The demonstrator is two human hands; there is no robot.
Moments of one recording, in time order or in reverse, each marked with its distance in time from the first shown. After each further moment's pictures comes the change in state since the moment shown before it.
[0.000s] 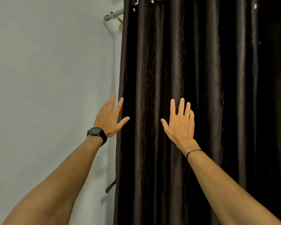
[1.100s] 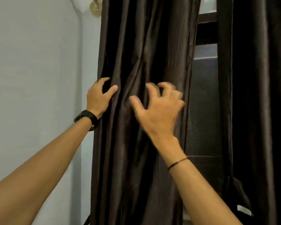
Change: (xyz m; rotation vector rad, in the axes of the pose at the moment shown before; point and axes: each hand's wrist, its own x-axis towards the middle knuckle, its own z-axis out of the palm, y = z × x) left_hand 0.180 -0.051 0.101 -1.075 0.225 -0.147; right_hand 0.102 -0.126 0.038 0.129 0.482 0.126
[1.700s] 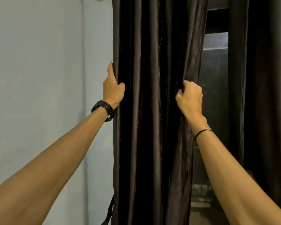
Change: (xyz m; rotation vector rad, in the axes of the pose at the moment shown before) left_hand -0.004 -0.001 0.020 -0.234 -0.084 -0.104; right_hand 0.029 0.081 0.033 0.059 -0.283 0.244
